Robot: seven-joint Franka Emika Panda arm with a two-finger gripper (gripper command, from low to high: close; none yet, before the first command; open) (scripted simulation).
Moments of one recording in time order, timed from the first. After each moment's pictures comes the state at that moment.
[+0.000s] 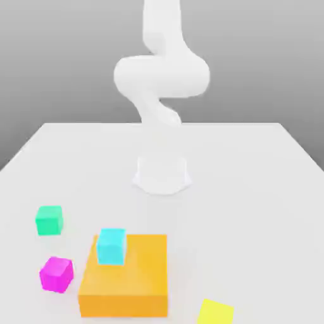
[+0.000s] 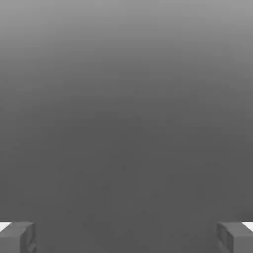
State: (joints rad) arm -0.05 -0.71 0.01 -2.32 0.01 2.34 0.90
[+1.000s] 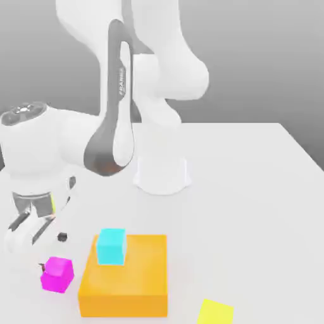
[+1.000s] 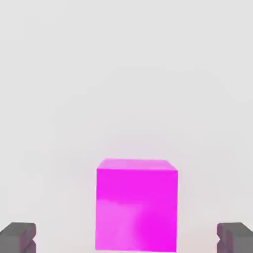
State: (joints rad) arm -0.44 0.33 -0.05 -2.53 0.06 2.86 2.04
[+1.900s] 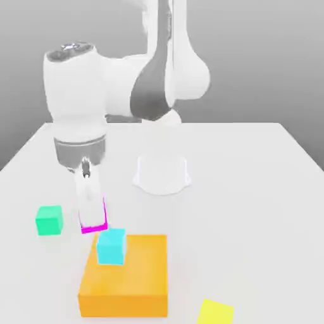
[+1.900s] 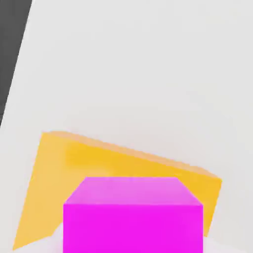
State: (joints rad) arm -0.30 -0.21 0.04 -2.70 0.02 2.49 1.67
